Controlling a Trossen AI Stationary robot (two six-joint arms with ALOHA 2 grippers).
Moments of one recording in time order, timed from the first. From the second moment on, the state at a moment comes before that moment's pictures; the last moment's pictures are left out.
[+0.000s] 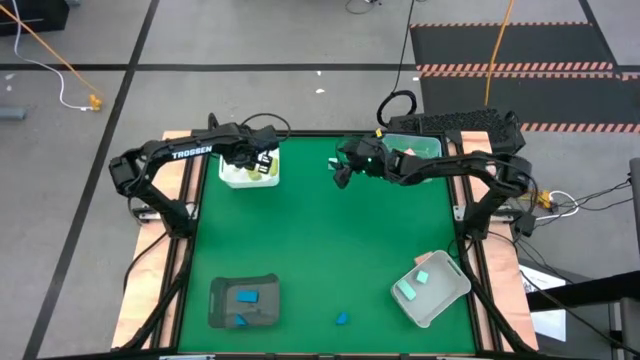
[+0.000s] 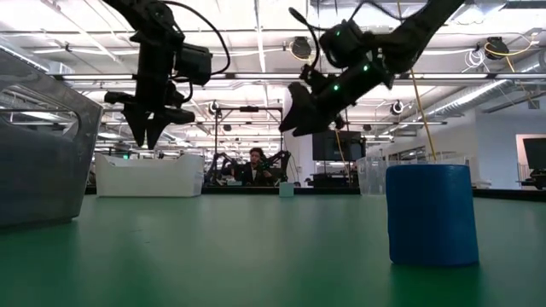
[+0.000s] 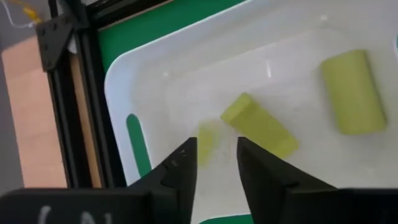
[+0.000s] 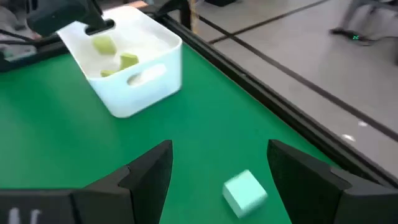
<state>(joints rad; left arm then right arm) 0.57 1.55 1.13 -1.10 -0.42 -0.74 -0.37 1.64 0.88 0.28 0.18 0.15</state>
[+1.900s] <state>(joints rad) 0.56 1.55 1.13 -1.10 -0.42 -0.65 -0.54 2.00 0.98 0.36 -0.11 -0.17</state>
